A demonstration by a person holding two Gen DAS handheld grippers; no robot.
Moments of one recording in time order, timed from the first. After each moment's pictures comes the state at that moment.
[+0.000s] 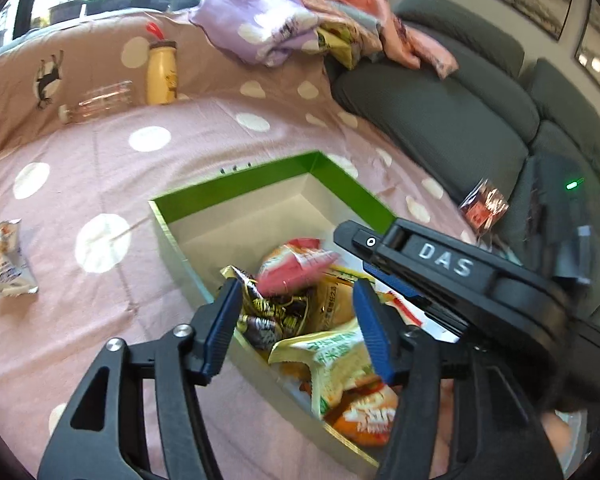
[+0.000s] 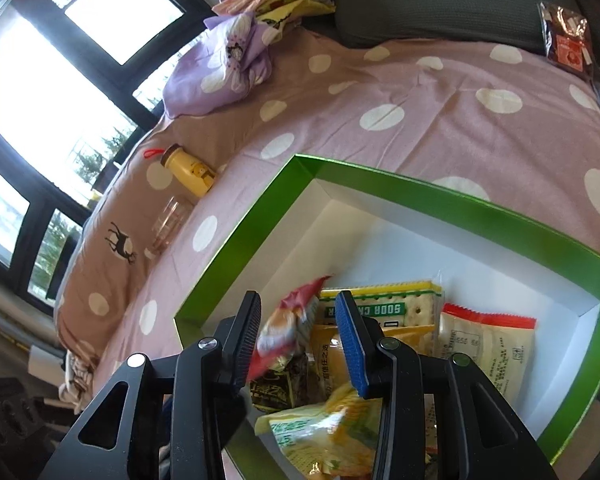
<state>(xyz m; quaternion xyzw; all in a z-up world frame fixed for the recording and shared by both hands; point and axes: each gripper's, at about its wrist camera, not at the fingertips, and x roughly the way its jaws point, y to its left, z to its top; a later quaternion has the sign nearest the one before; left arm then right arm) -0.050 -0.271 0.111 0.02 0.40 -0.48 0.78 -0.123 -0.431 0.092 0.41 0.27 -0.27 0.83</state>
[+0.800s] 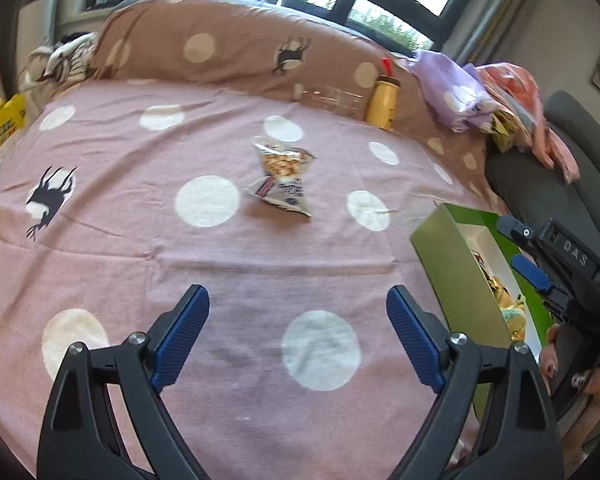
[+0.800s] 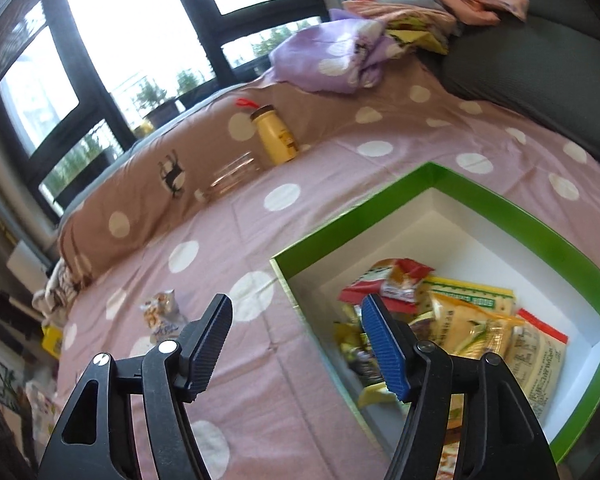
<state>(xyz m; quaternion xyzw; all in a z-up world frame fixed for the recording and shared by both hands) -0.018 -0.062 0.086 -0.09 0.43 -0.23 0.87 -0.070 -0.327 0.119 0.24 0.30 -0.20 0.90</state>
